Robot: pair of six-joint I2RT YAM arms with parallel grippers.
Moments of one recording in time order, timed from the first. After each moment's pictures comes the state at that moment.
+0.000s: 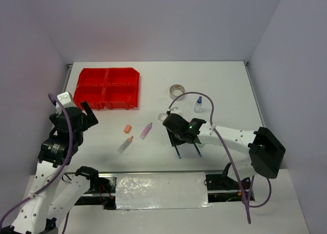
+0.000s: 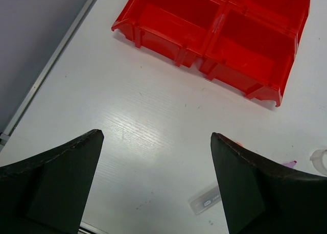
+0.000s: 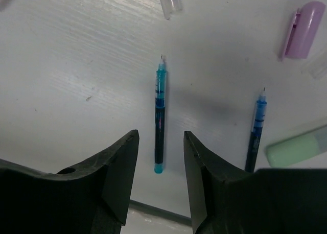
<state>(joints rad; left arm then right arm) -0.23 0.64 0.91 -0.82 -0.56 -0.46 0.96 1.40 0.89 -0.59 0.27 0.57</state>
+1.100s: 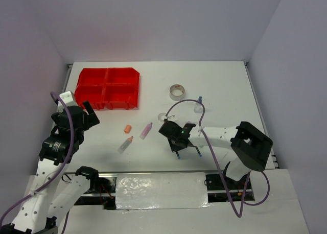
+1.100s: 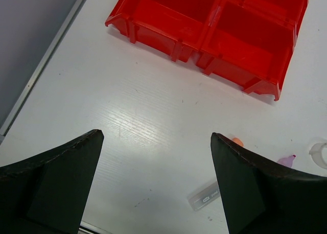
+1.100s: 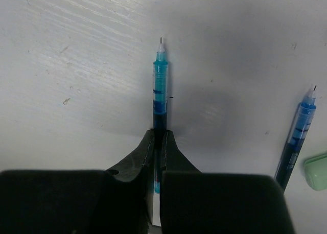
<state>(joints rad) -0.23 0.66 0.91 -0.82 -0.53 -0.45 1.00 1.56 0.83 -0.48 0.24 0.62</state>
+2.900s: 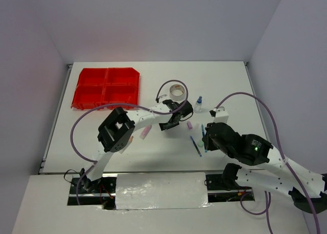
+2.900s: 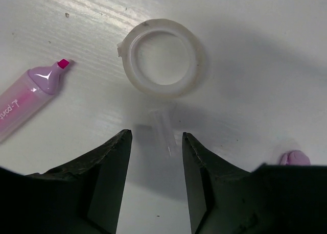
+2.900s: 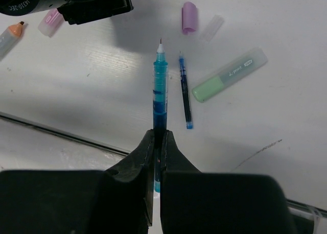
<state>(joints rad) -0.94 2.17 1.72 -0.96 -0.52 -1.34 1.01 0.69 0.89 -1.03 0.47 0.68</state>
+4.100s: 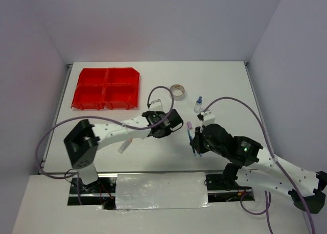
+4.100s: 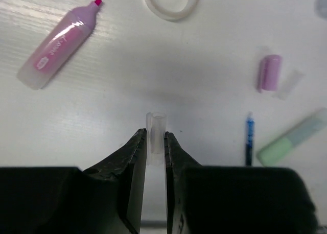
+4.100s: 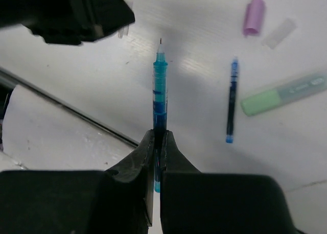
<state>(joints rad) -1.03 1.80 1.34 -0.78 -0.48 -1.31 1.01 0.69 0.77 -0.82 0.30 0.61</state>
